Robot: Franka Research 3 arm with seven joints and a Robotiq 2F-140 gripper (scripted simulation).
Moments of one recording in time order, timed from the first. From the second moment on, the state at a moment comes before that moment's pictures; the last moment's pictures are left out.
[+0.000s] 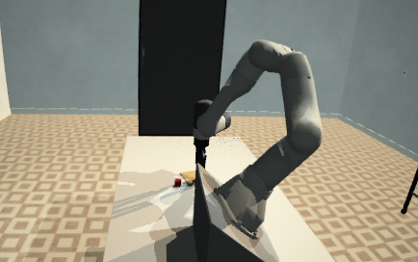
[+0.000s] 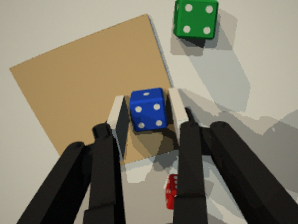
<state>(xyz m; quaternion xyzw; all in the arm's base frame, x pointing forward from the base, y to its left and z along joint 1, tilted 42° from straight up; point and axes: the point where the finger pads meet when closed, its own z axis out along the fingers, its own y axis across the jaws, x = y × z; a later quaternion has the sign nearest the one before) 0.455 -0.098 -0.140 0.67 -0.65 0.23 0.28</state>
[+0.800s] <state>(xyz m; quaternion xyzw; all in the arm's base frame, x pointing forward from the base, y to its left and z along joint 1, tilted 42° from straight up) 0.459 -0.076 -0.121 0.67 -0.65 0.23 0.27</state>
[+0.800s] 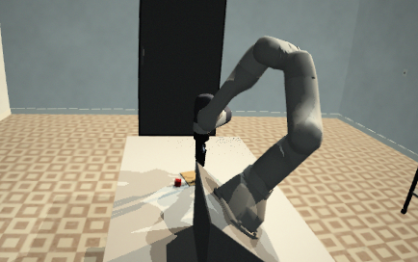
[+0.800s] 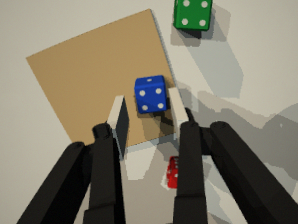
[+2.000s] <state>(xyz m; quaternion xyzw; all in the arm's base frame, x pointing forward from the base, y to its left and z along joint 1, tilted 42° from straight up) 0.462 -0.038 -0.075 0.67 -0.66 0.23 0.28</state>
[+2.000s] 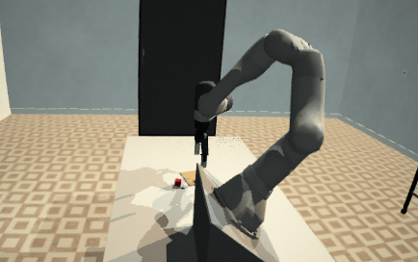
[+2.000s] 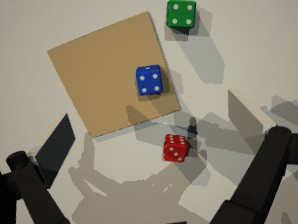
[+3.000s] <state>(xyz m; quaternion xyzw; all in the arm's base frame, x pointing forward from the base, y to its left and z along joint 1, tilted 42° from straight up) 0.450 0.003 -0.116 0.82 -0.45 0.15 0.32</state>
